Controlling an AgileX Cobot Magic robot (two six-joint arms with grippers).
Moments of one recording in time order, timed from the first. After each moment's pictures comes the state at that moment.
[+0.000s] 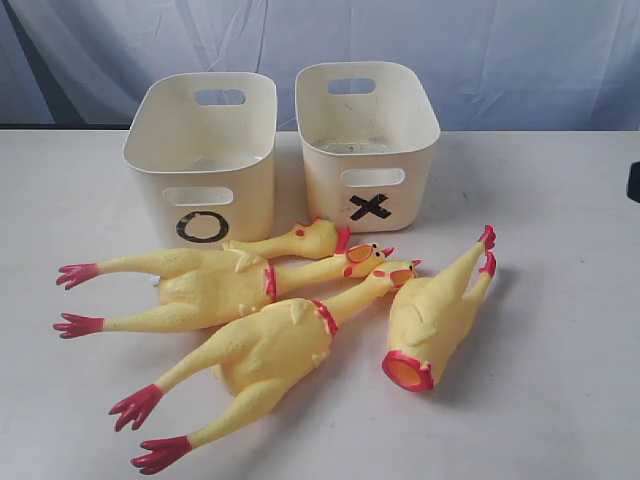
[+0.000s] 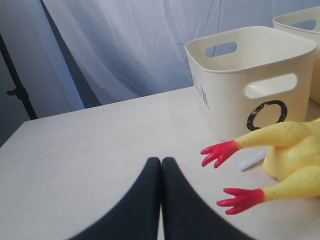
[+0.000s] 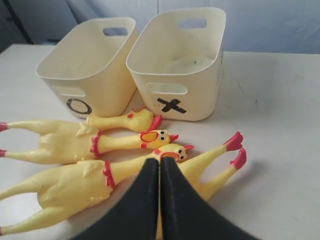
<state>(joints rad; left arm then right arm) -0.04 0.01 0.00 -0.06 0.22 0.25 0.13 0.66 -0.69 0.54 0.71 -0.38</state>
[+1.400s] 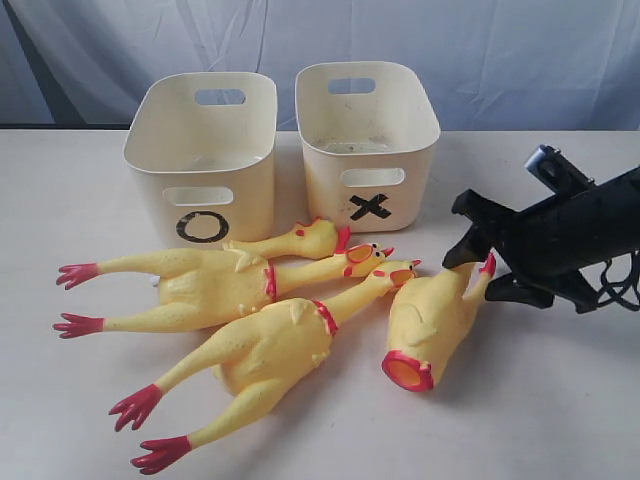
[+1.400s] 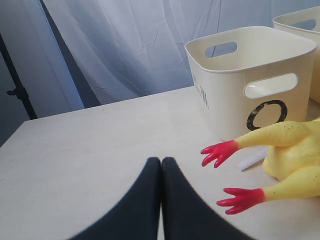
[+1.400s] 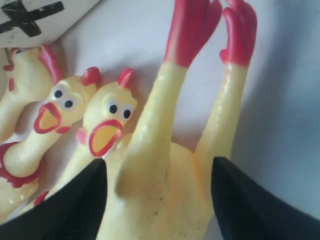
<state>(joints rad) -0.04 0.01 0.00 -0.06 0.22 0.25 0.13 1.69 -0.80 0.96 0.52 -0.28</state>
